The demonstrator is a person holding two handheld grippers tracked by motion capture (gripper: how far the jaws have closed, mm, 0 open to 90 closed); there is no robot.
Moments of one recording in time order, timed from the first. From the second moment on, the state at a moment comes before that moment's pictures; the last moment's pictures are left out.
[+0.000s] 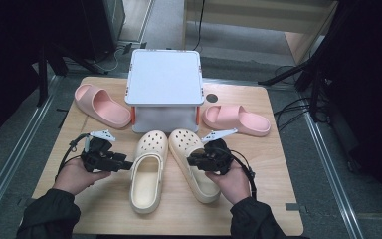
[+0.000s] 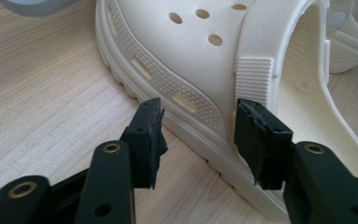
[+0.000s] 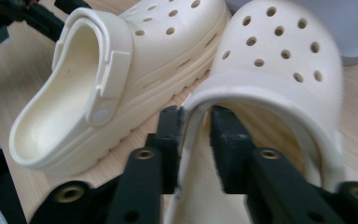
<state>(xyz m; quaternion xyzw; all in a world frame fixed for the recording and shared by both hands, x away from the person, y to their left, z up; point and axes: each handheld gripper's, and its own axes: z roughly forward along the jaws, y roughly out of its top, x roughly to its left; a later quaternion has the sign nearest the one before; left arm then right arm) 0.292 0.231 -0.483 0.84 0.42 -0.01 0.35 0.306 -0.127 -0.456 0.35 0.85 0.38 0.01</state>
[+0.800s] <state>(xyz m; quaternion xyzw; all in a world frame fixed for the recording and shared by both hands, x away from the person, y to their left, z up) 0.293 0.233 -0.489 0.85 0.42 -0.02 0.33 0.335 -0.193 -0.470 0.37 0.85 0.37 0.07</state>
